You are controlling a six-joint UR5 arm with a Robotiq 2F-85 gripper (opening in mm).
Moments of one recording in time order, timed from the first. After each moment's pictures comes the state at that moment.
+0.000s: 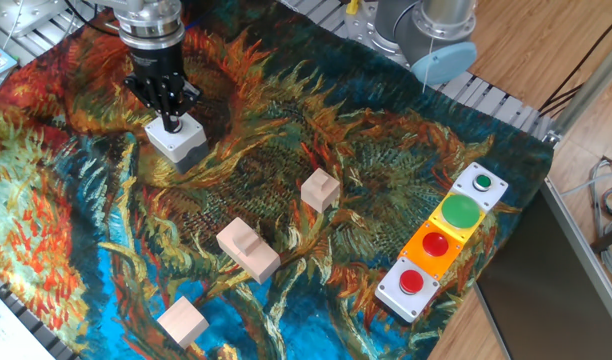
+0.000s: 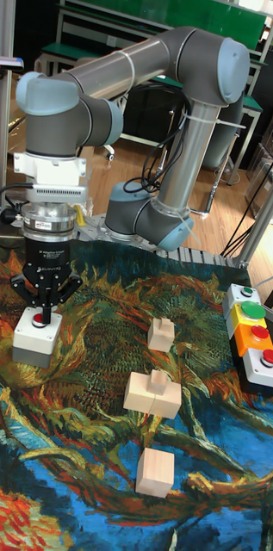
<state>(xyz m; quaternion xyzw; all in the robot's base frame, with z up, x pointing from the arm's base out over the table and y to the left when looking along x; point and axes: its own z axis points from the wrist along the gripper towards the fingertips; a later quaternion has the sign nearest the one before) 0.534 -0.137 0.096 -0.16 0.98 0.05 0.12</state>
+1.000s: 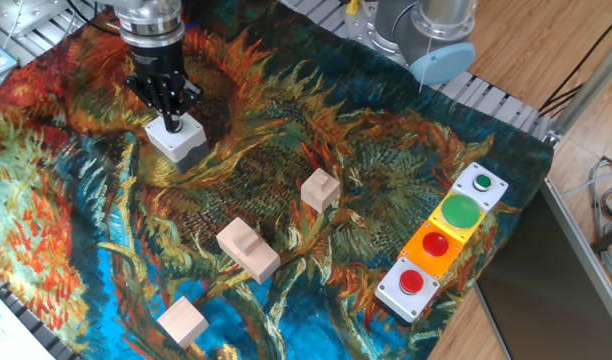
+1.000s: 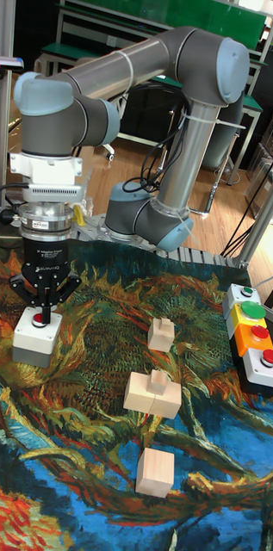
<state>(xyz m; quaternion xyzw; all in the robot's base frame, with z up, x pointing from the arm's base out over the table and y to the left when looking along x) 0.532 -0.140 0.094 -0.16 0.98 0.05 0.12</state>
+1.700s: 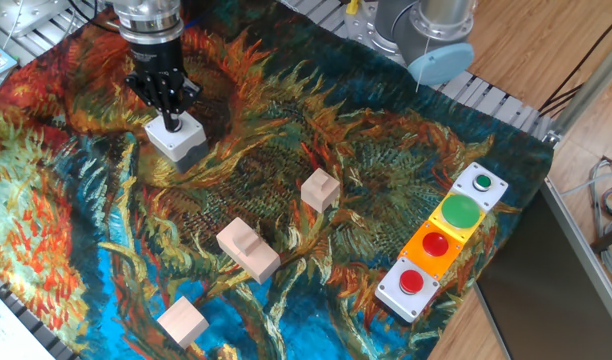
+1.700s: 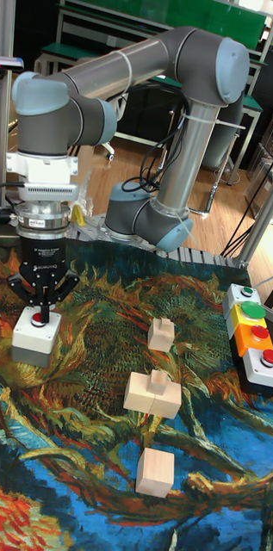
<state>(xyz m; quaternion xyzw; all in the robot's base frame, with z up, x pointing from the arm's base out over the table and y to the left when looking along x) 0.527 -0.146 0.092 -0.16 0.98 0.05 0.12</state>
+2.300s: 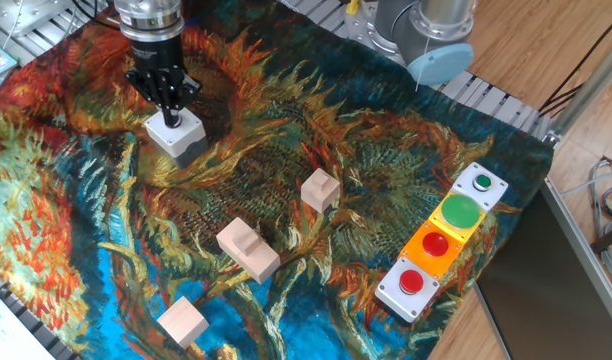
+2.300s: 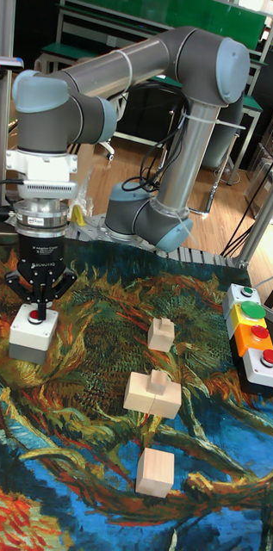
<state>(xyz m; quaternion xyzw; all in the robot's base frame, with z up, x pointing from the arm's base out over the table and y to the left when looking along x) 0.524 -0.150 0.095 -0.16 0.98 0.05 0.12</state>
